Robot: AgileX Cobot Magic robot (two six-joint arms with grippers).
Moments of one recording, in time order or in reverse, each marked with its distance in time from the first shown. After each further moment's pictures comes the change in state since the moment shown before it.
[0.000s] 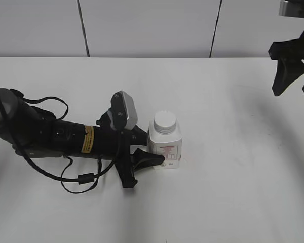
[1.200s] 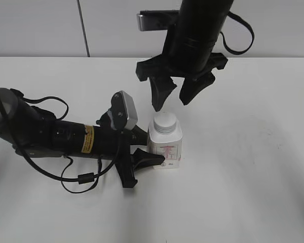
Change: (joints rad) left arm 0.000 0.000 -0.001 0.002 0.001 0.000; right arm 0.477 0.243 -0.280 0.058 0.003 0.050
